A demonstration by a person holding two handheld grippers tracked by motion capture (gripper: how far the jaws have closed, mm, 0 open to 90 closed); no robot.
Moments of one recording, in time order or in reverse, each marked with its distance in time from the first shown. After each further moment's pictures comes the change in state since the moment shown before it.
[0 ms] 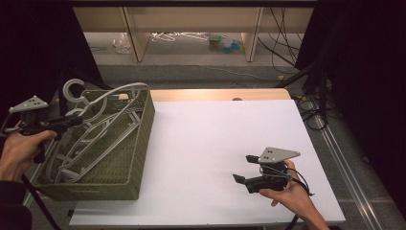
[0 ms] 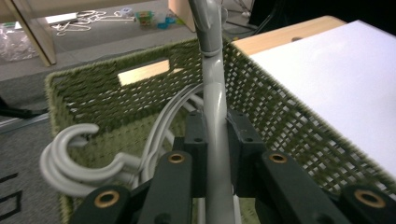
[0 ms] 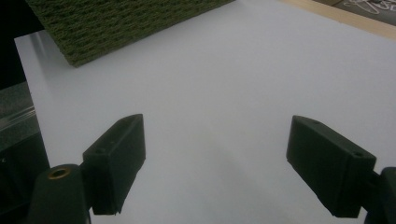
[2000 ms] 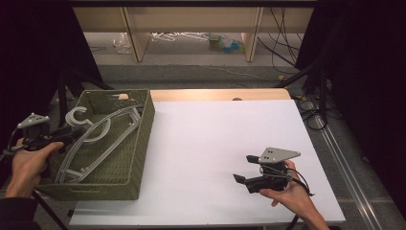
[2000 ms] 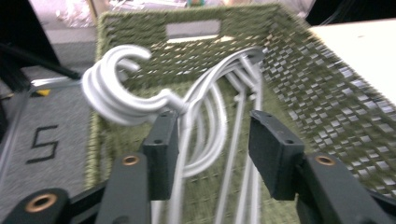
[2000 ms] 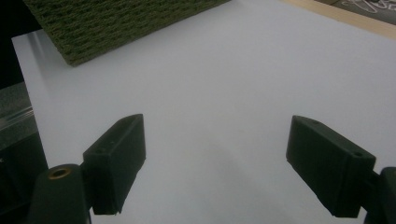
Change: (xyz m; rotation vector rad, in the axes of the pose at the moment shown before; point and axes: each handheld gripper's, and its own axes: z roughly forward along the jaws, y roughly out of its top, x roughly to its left) left arm -0.013 -0.040 0.004 -0.007 0.182 -0.149; right arm 0.000 -0.001 0.000 0.002 -0.004 0.004
